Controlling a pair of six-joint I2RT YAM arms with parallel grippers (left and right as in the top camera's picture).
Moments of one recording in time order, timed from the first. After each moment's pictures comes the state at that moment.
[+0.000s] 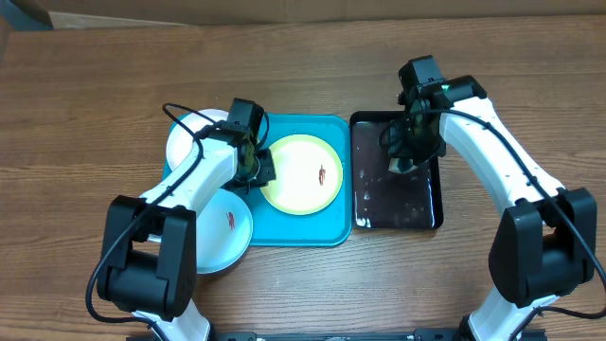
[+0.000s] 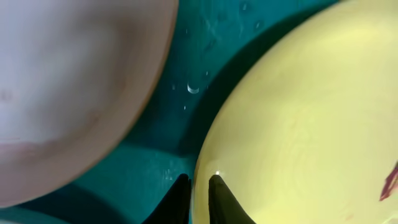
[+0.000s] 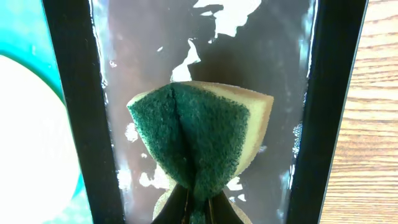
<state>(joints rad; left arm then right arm) -0.24 1.83 1.16 -0.71 0.07 -0.46 0.26 1.87 1.51 -1.07 -0.06 0.30</state>
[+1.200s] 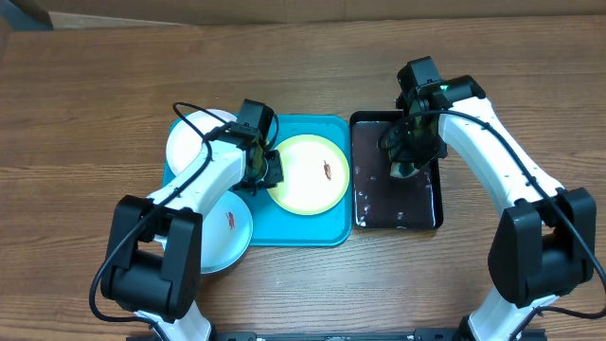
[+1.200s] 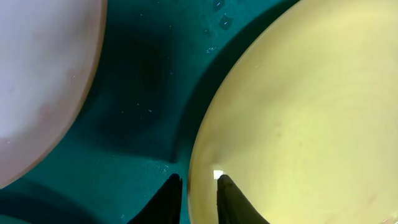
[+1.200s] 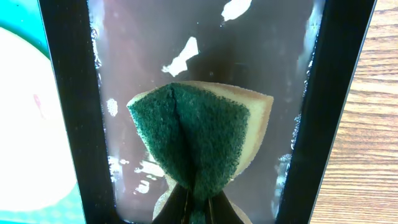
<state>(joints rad) -0.29 1.83 1.15 -0.70 0.06 -0.47 0.27 1.87 1.51 -1.11 -0.05 0.26</state>
